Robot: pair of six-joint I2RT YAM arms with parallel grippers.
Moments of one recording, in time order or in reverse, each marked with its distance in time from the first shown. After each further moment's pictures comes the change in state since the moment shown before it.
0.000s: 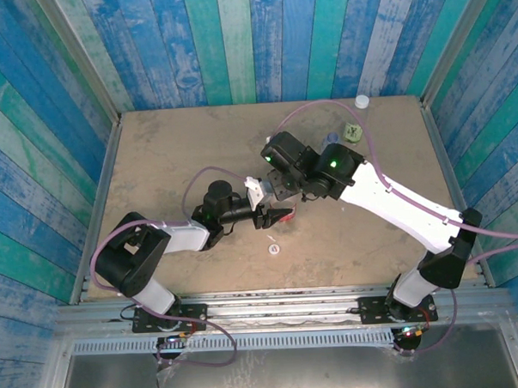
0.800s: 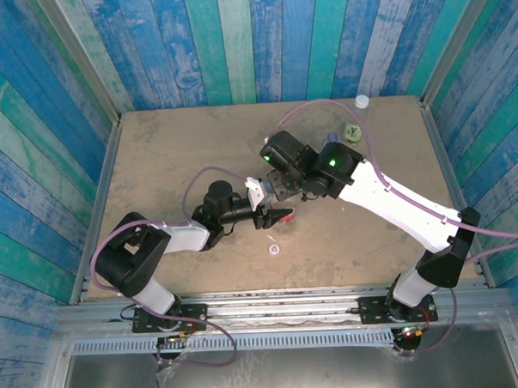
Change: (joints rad) left arm -0.002 0.000 0.000 0.000 0.000 0.004; right arm 0.000 0.010 0.023 -0.027 -0.002 -0.026
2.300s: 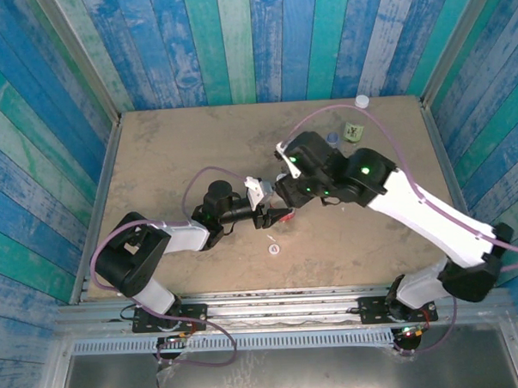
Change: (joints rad) left arm 0.000 0.000 0.000 0.001 -0.001 0.000; right arm -0.026 -0.206 -0.126 0.075 -0.139 -0.177
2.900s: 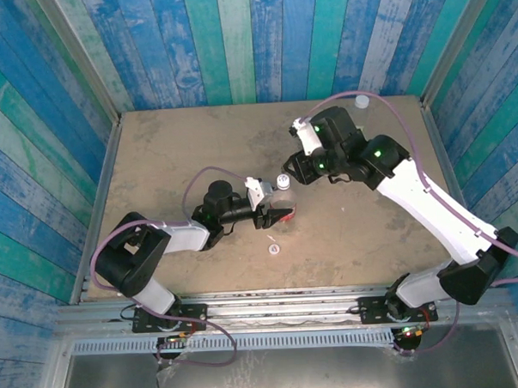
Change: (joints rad) left arm 0.000 0.000 0.000 -0.002 0.000 0.011; right arm -0.251 0.025 -0.065 0.175 -0.290 -0.051
